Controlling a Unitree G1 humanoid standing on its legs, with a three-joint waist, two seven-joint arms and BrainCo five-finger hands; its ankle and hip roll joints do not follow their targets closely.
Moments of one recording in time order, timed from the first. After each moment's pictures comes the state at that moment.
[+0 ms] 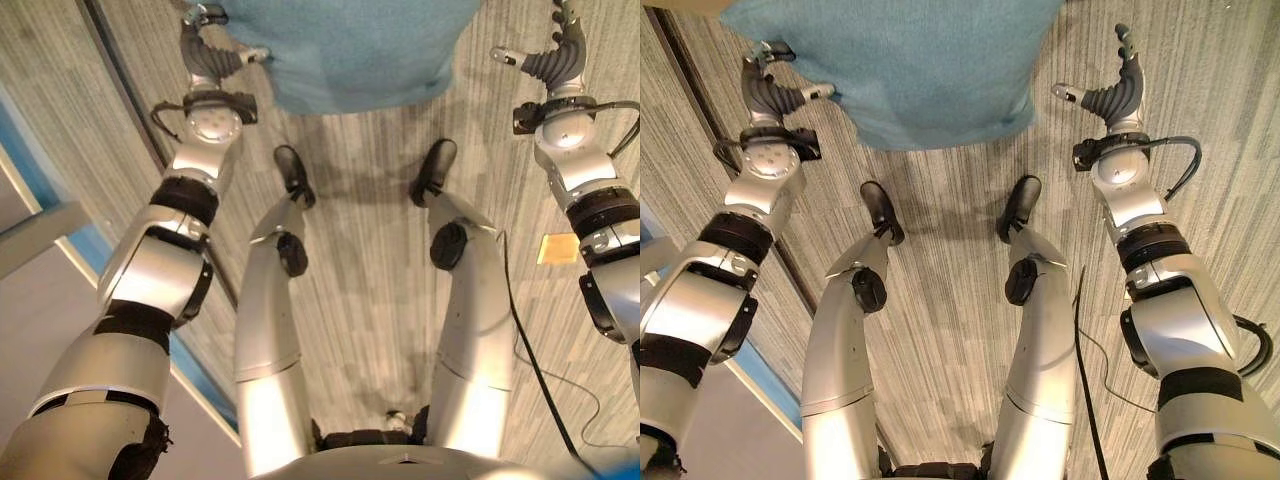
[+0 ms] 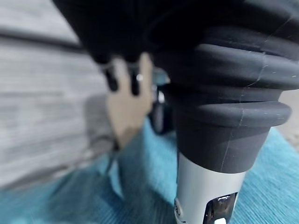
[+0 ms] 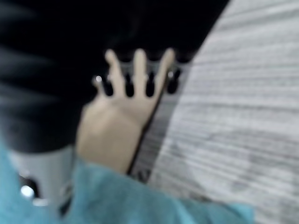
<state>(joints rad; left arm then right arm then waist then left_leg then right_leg) -1.29 0.57 -0.45 0.97 -0.49 -0.18 0.50 -1.21 -0.67 0.47 0.88 0.29 -0.18 -0.40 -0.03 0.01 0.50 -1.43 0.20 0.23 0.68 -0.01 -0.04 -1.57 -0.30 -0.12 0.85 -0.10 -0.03</state>
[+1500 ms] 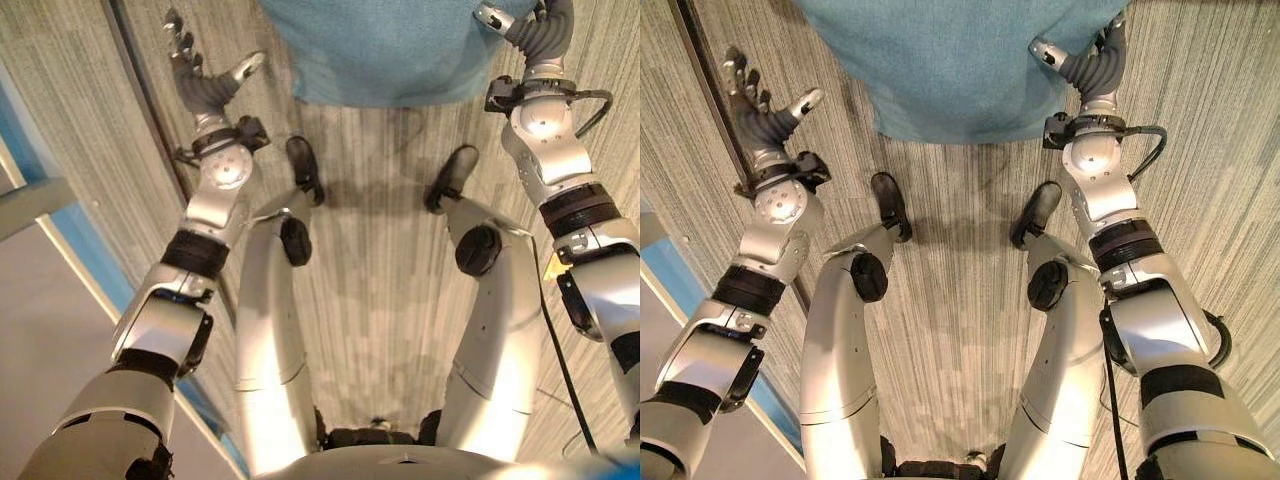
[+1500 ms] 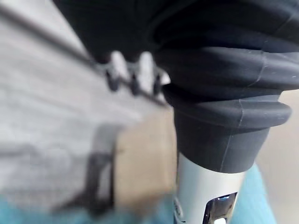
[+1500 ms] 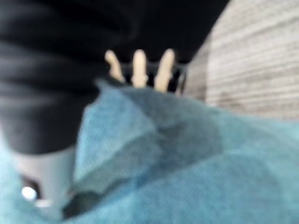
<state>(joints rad) -0.81 0.51 -0.24 0.46 -0.54 -0.27 0.74 -1.11 -0.56 0.36 0.64 0.41 -0.18 -0.48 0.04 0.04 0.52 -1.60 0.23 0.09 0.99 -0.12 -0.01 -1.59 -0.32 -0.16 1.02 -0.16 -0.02</state>
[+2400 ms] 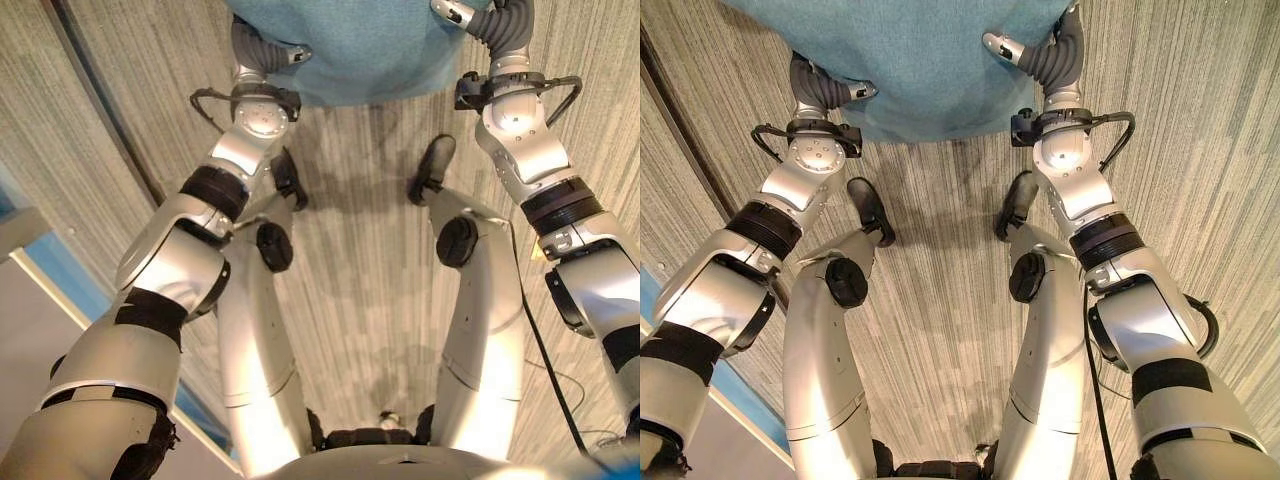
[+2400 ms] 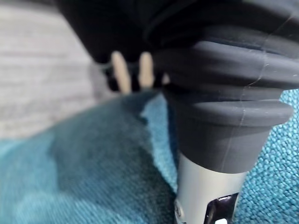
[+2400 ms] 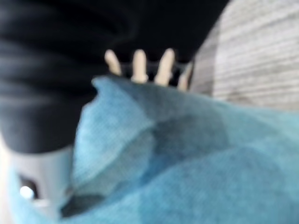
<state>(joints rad) -1.27 0.44 -0.59 0.84 -0.51 -0.08 0.64 -1.18 -0.49 0.44 0.61 0.41 -0.18 -0.48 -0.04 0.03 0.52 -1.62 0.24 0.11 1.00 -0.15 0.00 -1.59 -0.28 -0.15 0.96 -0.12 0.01</state>
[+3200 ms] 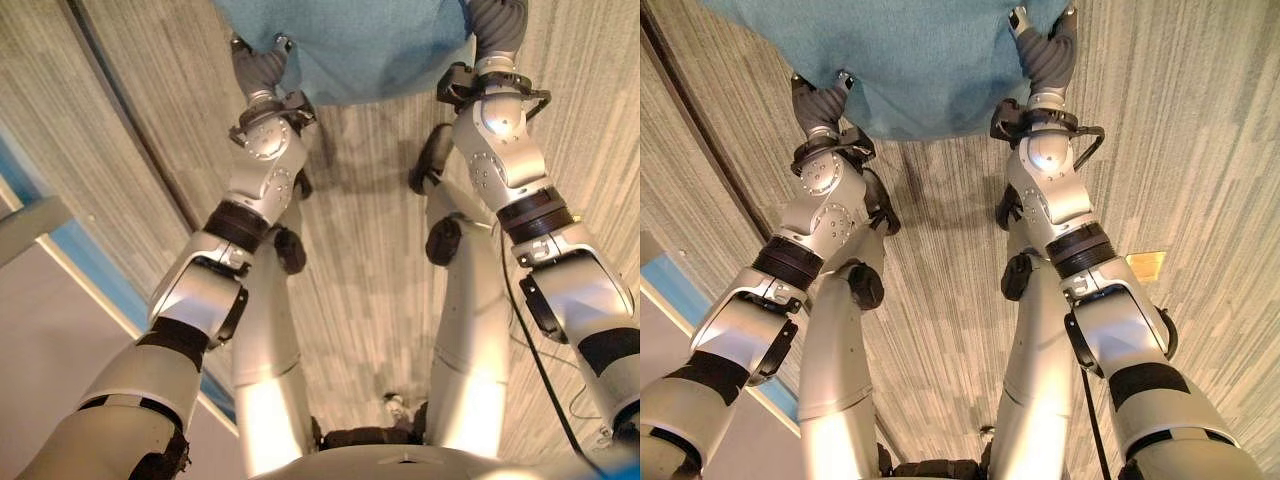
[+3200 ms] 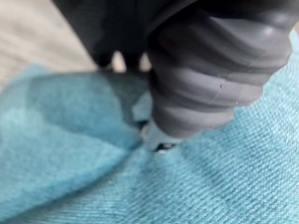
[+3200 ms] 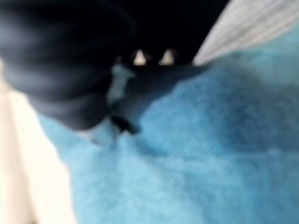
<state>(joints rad) -0.98 0.34 -0.36 0.50 -0.77 -0.23 0.64 -1.04 -0.40 0.33 0.42 0.58 -0.23 -0.48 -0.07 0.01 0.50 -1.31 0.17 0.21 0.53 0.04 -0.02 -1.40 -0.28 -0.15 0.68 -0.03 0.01</state>
